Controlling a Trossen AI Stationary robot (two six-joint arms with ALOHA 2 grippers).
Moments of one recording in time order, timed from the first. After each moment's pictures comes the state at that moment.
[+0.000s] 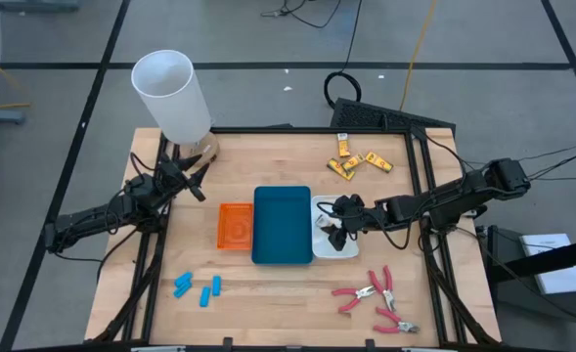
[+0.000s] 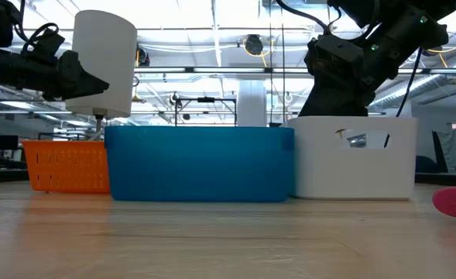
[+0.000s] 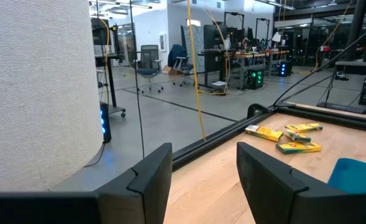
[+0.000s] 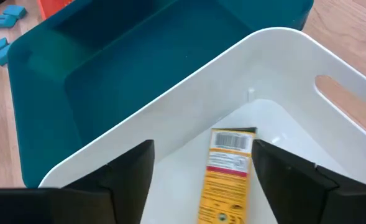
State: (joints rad) left arm 0.32 0.05 0.02 0.08 -0.43 0.05; right arm 0.18 1.38 0.66 -0.05 0.28 0.70
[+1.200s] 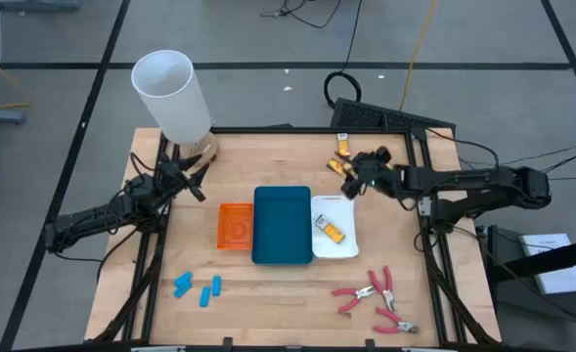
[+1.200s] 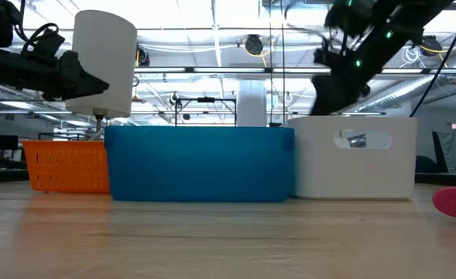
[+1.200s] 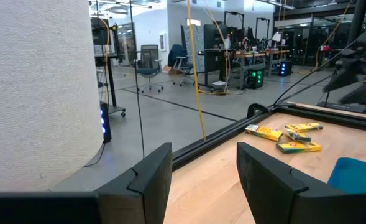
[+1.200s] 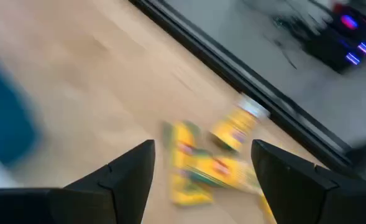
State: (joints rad) left arm 0.32 0.05 0.02 0.08 -0.43 0.05; right arm -0.25 1.14 0.66 -0.29 0.57 0.24
